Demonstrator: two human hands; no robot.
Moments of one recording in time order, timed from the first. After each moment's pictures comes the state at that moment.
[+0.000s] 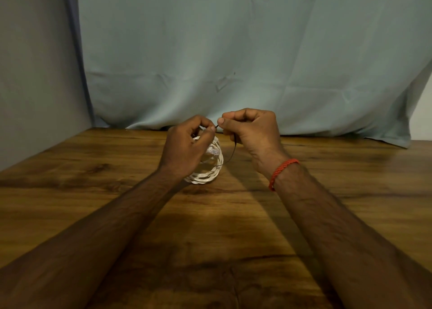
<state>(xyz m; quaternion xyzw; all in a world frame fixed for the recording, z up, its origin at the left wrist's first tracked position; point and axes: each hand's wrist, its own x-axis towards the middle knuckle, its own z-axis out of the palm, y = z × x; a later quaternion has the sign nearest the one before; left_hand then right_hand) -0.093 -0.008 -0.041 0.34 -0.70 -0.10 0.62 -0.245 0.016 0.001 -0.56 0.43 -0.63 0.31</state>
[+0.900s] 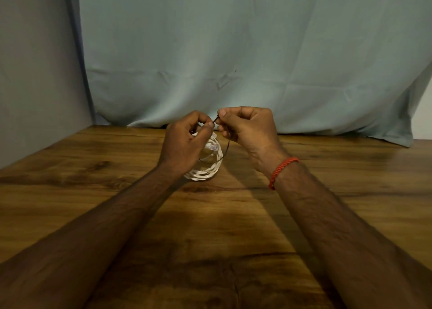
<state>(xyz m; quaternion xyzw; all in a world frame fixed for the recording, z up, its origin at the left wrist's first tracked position) -0.091 -0.012 -0.041 0.35 -0.68 -0.11 0.63 -0.238 0.013 0.001 -0.56 0.38 -0.64 0.38</state>
